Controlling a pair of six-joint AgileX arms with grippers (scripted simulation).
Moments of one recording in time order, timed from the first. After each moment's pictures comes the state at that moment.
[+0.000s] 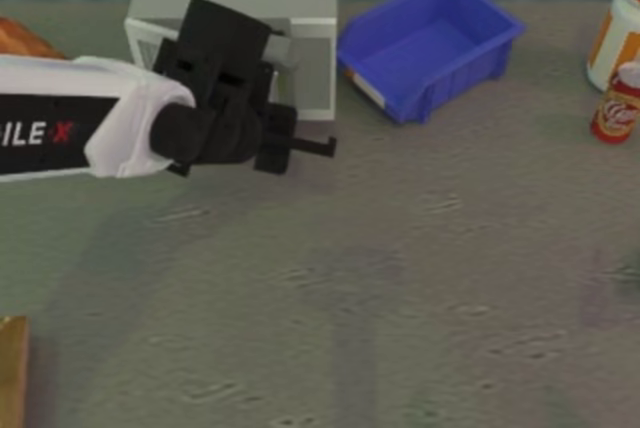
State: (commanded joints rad) left arm -0.52 1.85 1.09 -0.11 -0.09 -0.16; right arm 0.00 0.00 0.00 0.00 0.00 0.00
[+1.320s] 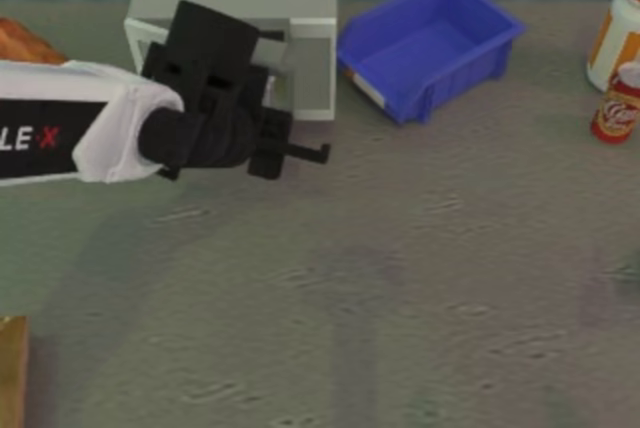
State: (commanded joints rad) left arm -0.50 1.83 1.06 -0.10 -0.07 -0.12; right arm 0.00 0.00 0.00 0.00 0.00 0.00
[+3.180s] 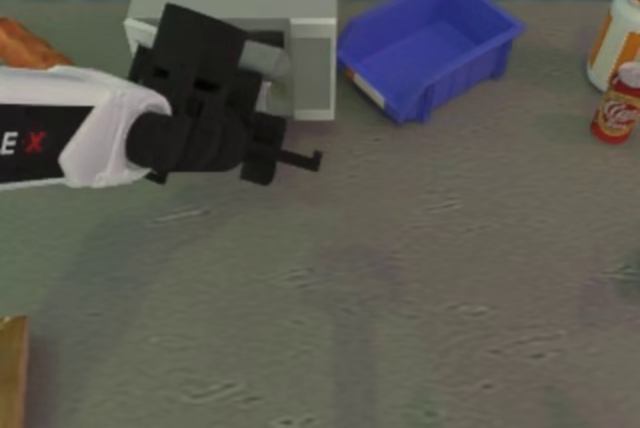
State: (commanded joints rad) left arm -0.48 1.80 1.03 -0.09 -0.03 -0.08; right arm 0.00 0.00 0.00 0.00 0.00 0.00
